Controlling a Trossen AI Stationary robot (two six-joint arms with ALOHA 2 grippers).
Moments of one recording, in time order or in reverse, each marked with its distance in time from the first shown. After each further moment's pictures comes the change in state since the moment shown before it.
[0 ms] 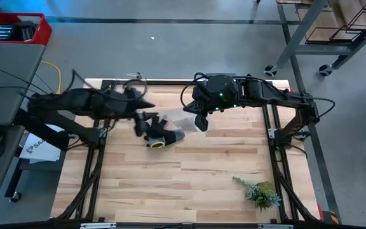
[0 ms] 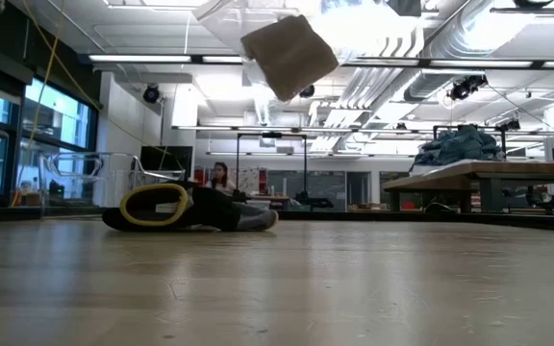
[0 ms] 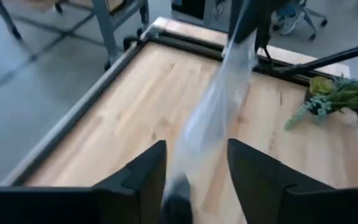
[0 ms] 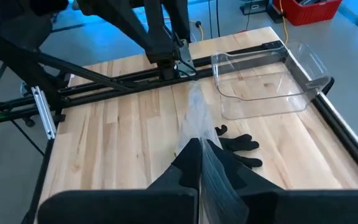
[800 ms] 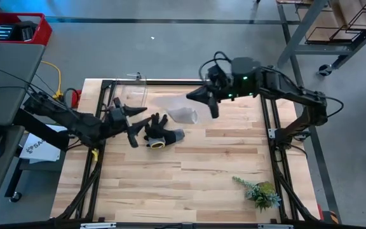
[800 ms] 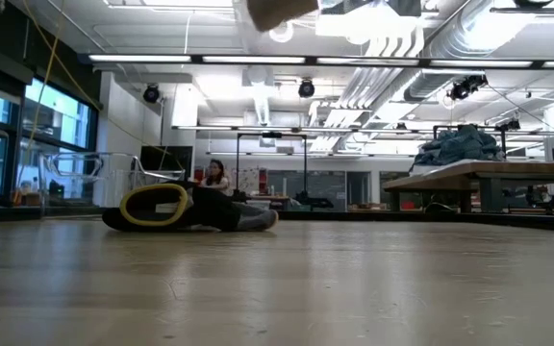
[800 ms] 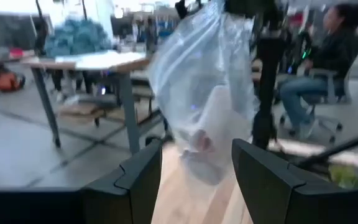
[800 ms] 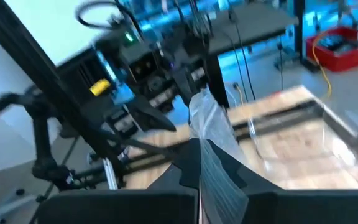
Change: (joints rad) left arm -0.309 -0.283 -0.593 0.886 -0.499 0.318; right arm -0.057 -0.106 0.000 0.201 -0.167 0.144
